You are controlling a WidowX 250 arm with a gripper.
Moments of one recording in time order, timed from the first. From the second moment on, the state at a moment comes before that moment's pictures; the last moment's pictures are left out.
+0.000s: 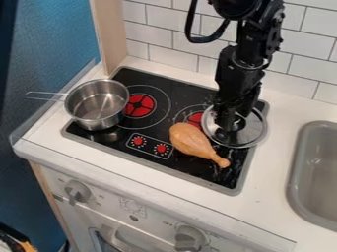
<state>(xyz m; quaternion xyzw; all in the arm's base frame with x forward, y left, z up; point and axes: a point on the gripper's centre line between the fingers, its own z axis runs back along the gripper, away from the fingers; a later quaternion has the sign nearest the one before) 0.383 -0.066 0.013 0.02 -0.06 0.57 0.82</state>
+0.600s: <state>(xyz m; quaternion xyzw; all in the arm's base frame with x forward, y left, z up) 0.382 -0.067 0.066 -0.01 -0.07 0.58 0.81</state>
